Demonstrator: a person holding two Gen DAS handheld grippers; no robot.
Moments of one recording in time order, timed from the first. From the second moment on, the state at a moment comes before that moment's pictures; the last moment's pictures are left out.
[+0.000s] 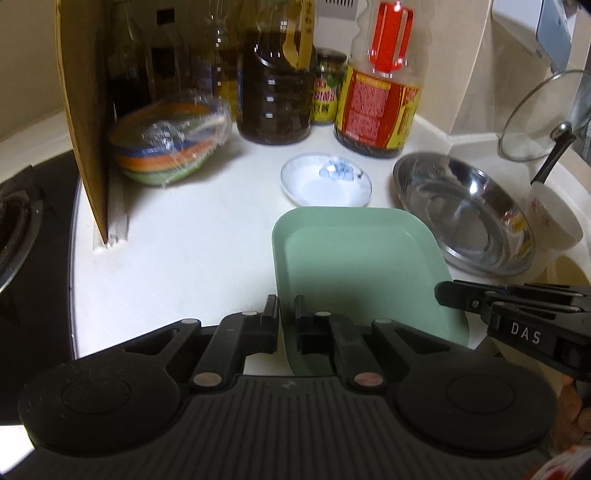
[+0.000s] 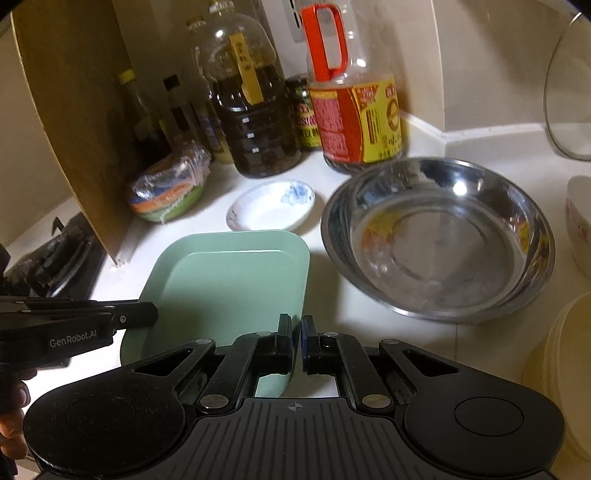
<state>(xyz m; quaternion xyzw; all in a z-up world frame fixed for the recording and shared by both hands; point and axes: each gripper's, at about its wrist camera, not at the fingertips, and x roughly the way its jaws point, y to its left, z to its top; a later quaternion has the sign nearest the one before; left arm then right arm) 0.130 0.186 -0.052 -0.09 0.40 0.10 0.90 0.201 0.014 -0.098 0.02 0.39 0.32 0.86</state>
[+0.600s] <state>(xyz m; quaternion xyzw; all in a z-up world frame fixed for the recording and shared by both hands) 0.212 0.129 -0.043 -0.05 0.38 0.00 0.93 0.246 -0.054 -0.078 0.06 0.36 0.22 0.91</state>
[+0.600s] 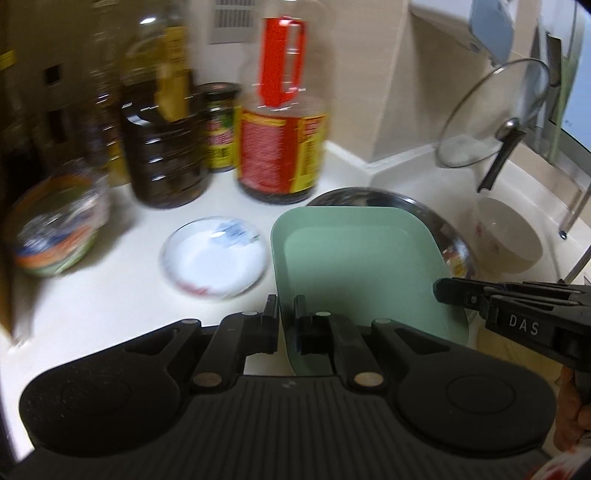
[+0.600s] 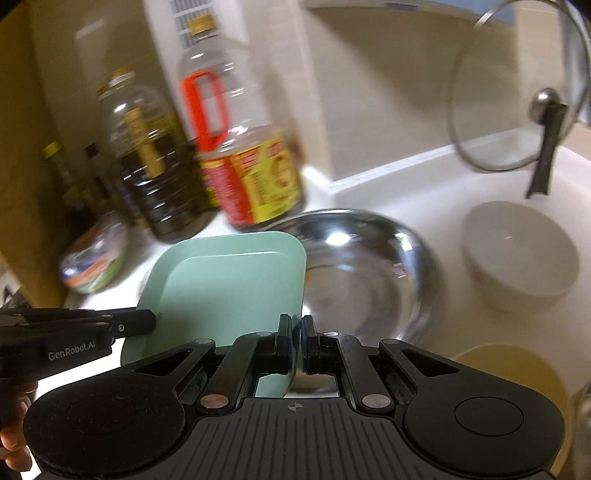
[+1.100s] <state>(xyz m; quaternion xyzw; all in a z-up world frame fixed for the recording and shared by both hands) 0.279 0.104 -0.067 -0.03 0.40 -0.05 0.92 0.292 -0.075 -0.099 0.05 0.39 0.15 0.91</state>
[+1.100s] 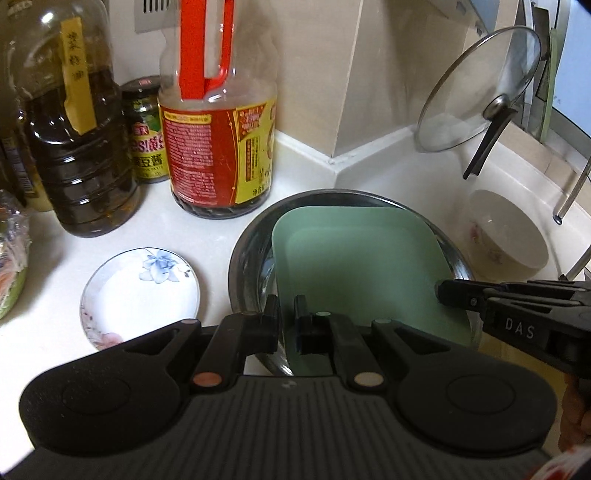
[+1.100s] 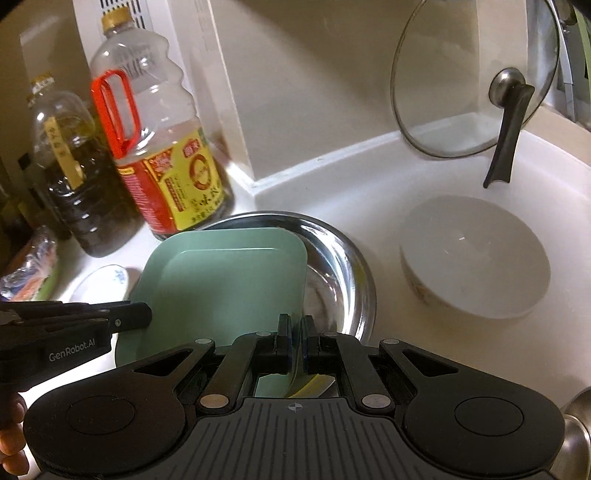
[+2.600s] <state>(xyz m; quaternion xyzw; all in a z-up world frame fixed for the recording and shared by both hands) 0.261 0.106 -0.048 -0.03 0.39 -0.05 0.92 0.281 -0.084 -0.076 0.09 0.37 0.16 0.91</state>
